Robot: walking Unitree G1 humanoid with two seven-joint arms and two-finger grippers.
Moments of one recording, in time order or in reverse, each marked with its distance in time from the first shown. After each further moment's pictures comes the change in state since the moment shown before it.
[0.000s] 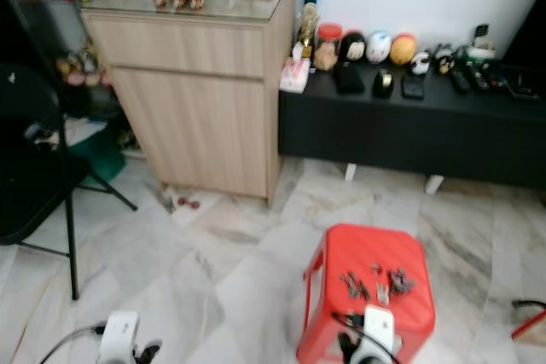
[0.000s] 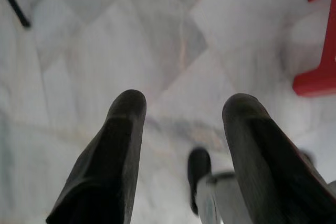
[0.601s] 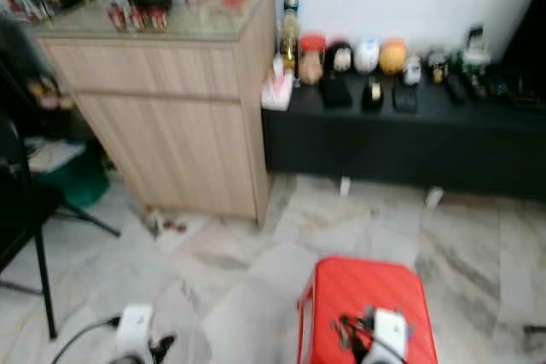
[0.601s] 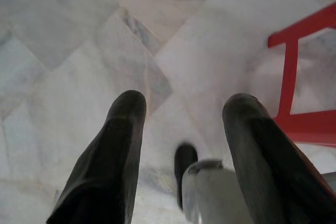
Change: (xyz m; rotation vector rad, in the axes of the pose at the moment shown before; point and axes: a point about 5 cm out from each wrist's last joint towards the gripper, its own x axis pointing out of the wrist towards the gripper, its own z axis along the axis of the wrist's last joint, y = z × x) left arm 0.004 -0.024 0.008 -0.006 -0.025 -0.046; right arm -0.003 -0.019 0.009 0.001 -0.048 -0.055
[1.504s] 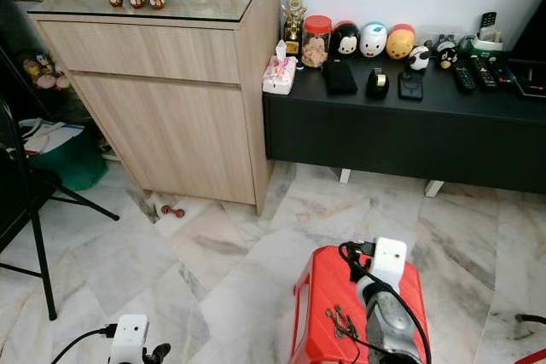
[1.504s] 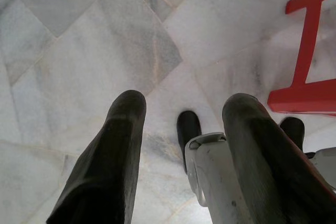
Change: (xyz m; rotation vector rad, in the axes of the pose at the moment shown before) left arm -0.004 0.006 -0.012 -0.001 0.036 0.026; right arm 0.000 0.028 0.102 0.013 -0.490 0.100
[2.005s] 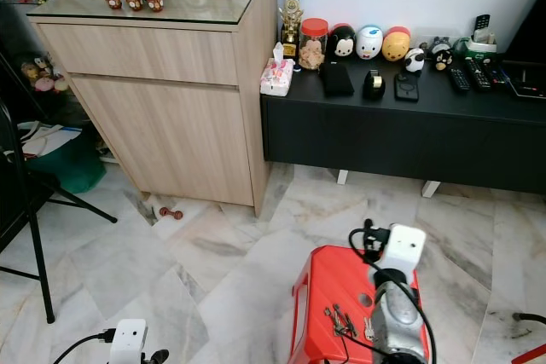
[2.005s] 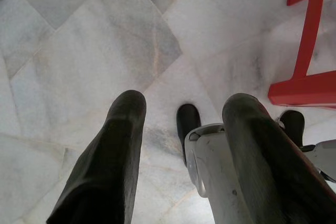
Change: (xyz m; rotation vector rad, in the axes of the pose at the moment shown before) left arm -0.001 0.001 -0.006 -0.003 0.032 0.002; right arm -0.004 0.015 0.023 -0.095 -0.181 0.040
